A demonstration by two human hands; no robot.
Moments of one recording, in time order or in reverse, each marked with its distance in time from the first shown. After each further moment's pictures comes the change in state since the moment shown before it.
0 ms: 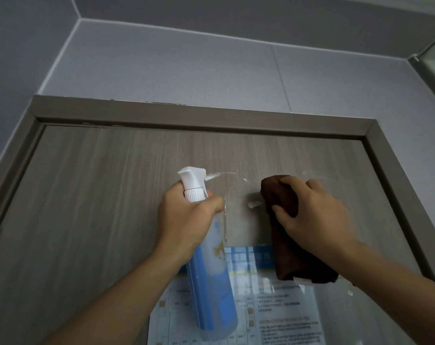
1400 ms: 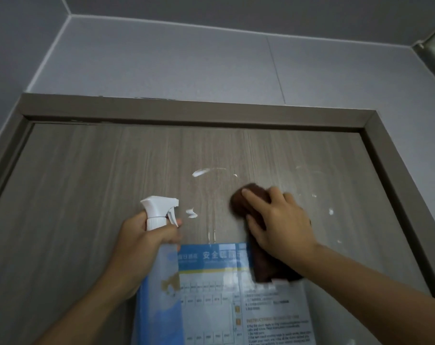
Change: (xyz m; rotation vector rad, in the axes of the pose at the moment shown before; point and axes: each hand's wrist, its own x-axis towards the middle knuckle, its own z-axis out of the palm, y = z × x) left_hand -0.019 -0.044 -0.046 -0.071 -0.052 -0.170; right_hand 0.001 0.011 0.063 -0.072 0.023 -0.239
